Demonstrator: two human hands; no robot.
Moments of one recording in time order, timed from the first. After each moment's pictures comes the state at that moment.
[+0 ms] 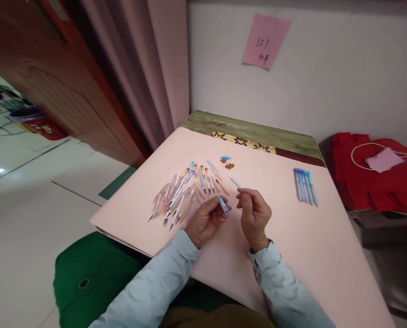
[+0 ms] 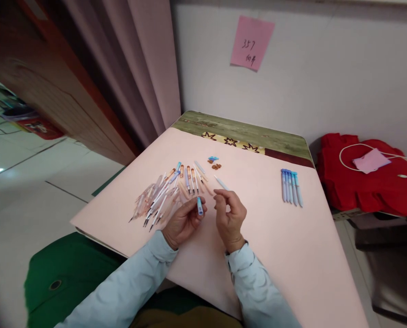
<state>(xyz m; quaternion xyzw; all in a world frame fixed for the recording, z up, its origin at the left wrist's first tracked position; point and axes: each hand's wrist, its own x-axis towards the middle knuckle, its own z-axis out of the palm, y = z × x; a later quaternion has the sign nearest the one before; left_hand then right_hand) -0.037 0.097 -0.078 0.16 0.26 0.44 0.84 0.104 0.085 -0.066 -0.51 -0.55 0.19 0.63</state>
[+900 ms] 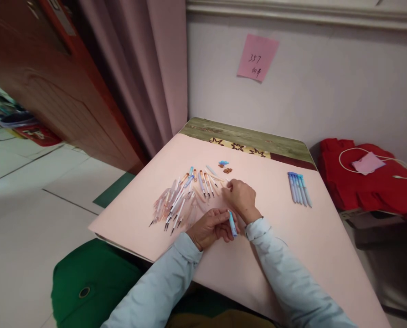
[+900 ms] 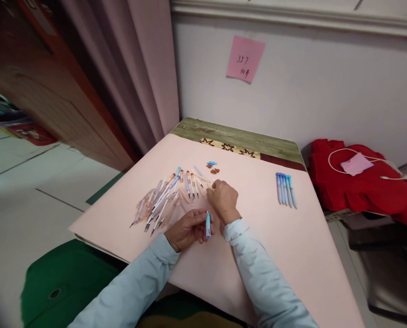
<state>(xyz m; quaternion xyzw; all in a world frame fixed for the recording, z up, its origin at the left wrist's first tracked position) -0.041 0.096 -0.083 0.28 0.19 0.28 0.90 0.102 0.153 -0.058 -0.74 -0.66 0.06 0.10</state>
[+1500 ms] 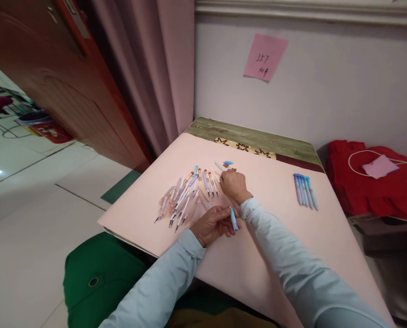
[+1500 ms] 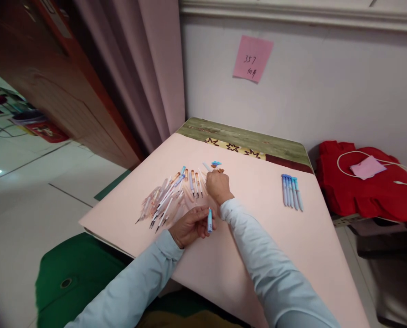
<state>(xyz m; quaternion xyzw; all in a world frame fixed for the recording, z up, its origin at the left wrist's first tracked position) -0.042 0.097 -0.083 0.26 0.19 0.32 0.89 0.082 0.203 -0.066 -0.64 -0.77 0.00 0.03</state>
